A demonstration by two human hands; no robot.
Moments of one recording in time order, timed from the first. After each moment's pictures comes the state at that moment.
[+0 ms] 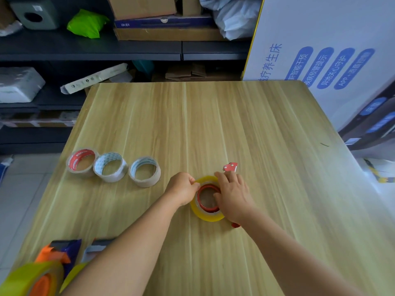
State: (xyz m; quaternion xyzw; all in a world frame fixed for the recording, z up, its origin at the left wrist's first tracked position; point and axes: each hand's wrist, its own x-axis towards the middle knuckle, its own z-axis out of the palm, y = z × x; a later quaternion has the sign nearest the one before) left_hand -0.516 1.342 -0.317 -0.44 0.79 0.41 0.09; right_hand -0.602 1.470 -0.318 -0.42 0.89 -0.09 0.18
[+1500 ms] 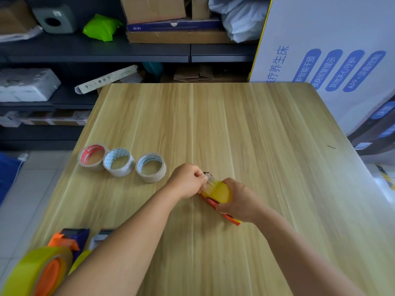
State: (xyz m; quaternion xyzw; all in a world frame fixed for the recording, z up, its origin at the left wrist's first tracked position) left_hand -0.509 1.349 -0.282 -0.39 0.81 0.44 0.06; right_hand -0.602 1.489 -0.288 -0.34 0.85 -0.17 0.37
